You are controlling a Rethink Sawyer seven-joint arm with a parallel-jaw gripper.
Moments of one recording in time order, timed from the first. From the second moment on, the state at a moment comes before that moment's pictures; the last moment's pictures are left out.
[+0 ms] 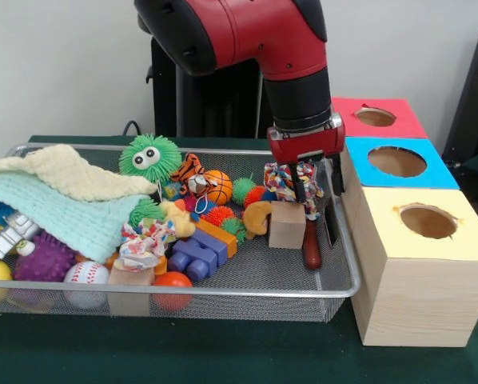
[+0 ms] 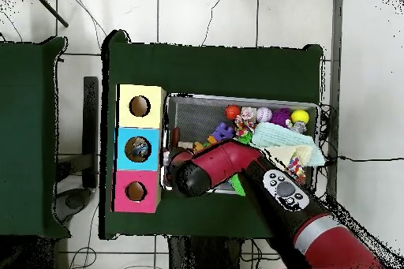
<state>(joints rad) -0.59 -0.57 0.60 1.89 -0.75 0.32 2.19</state>
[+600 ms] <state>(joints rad) -0.39 -0.61 0.42 1.84 -0.71 0.32 2.19</state>
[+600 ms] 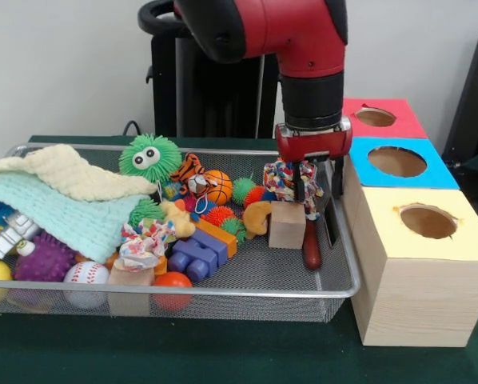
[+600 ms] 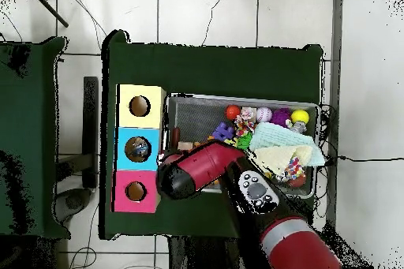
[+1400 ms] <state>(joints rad) -0.16 -0.61 0.12 1.81 -0.57 0.15 2.23</state>
